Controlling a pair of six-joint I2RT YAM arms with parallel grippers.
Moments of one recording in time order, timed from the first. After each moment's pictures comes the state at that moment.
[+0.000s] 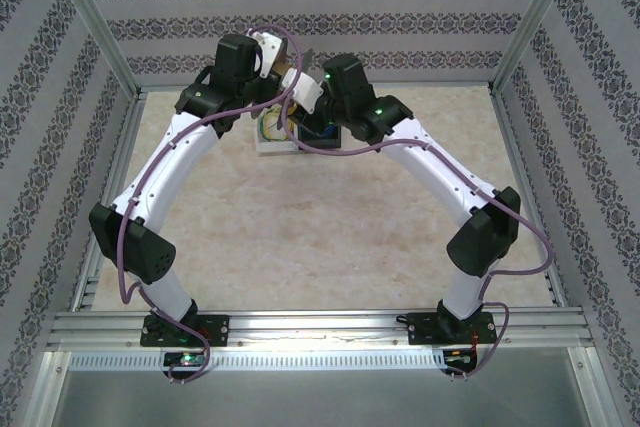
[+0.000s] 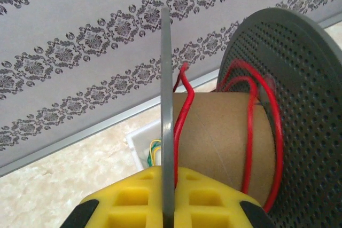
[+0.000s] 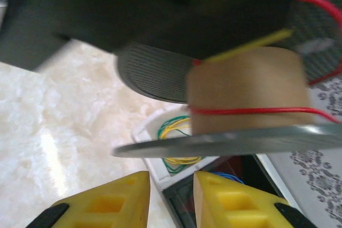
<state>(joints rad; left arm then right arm) -0.39 1.70 1.88 -0.67 -0.16 0.14 0.63 1.78 1.82 -0.55 -0.21 -0.49</state>
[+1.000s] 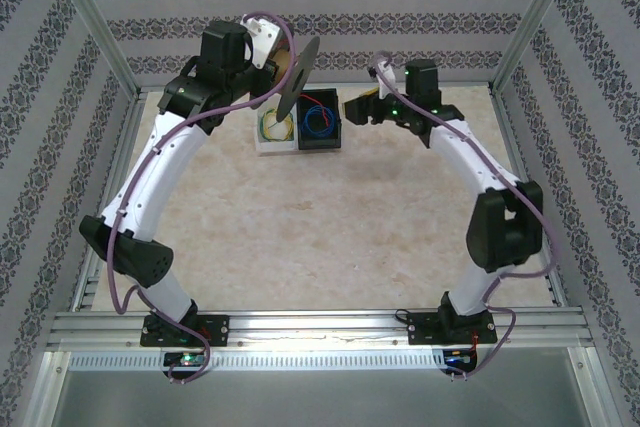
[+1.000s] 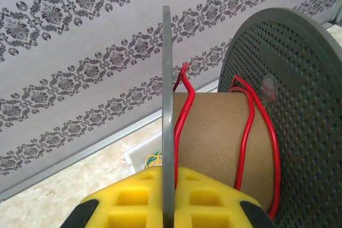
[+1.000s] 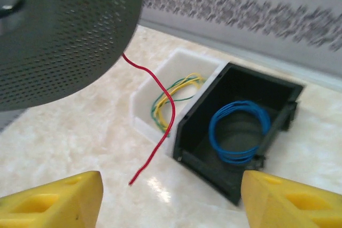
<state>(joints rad) -0.40 1.68 2.02 -0.77 -0.10 0.17 0.22 1.76 1.46 -0.23 -0.68 0.08</state>
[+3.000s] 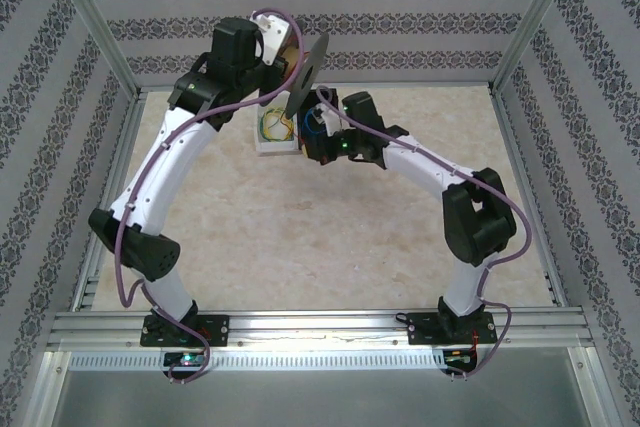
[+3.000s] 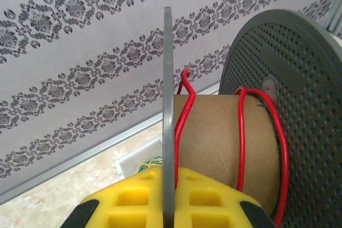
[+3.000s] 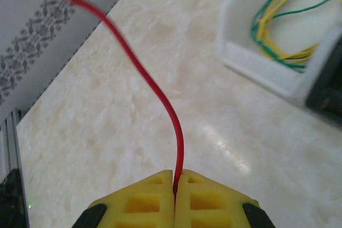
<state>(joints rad) -0.43 1.75 2.09 -0.77 -0.12 0.15 0.51 1.82 1.38 -0.26 -0.63 0.18</state>
